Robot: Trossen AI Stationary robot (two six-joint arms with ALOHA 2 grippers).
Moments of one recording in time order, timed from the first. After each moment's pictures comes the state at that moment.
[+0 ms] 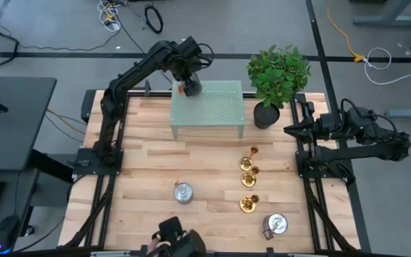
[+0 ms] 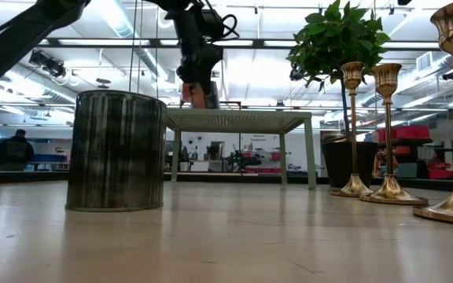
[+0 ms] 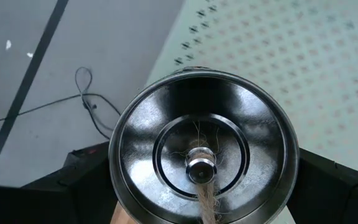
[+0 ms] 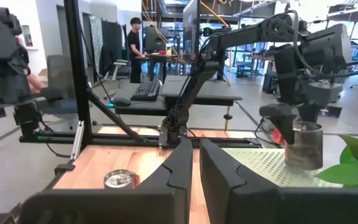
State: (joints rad) left arm 0.64 2.09 2.32 -1.37 -0.06 0.21; right arm 0.00 0.39 0.79 -0.38 -0.02 -0.06
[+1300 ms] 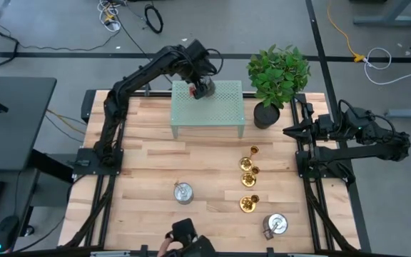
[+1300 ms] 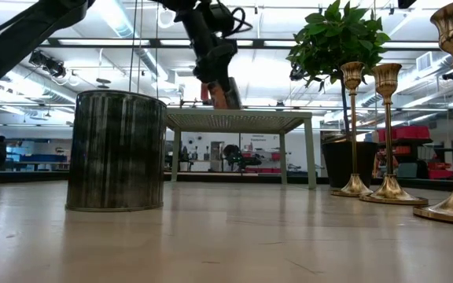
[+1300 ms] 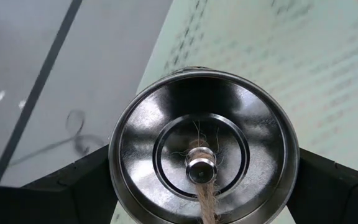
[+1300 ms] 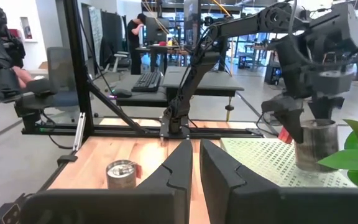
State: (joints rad) left arm 0.59 2.11 2.32 -1.25 -0.05 0.24; right arm 0.00 0.39 0.78 -0.42 -0.02 -0.04
